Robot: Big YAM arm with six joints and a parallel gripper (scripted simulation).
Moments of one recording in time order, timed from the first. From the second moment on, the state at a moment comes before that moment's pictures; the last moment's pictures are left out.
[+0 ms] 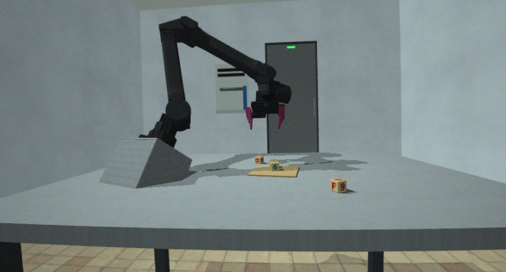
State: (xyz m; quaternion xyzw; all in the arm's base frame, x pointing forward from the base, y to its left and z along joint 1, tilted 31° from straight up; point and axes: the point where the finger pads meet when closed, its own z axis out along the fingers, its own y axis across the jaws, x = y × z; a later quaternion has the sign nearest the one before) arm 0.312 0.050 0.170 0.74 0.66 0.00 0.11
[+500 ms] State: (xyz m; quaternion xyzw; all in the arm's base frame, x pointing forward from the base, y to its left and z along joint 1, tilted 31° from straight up) arm 0.285 0.100 0.194 0.72 0.68 0.02 0.11
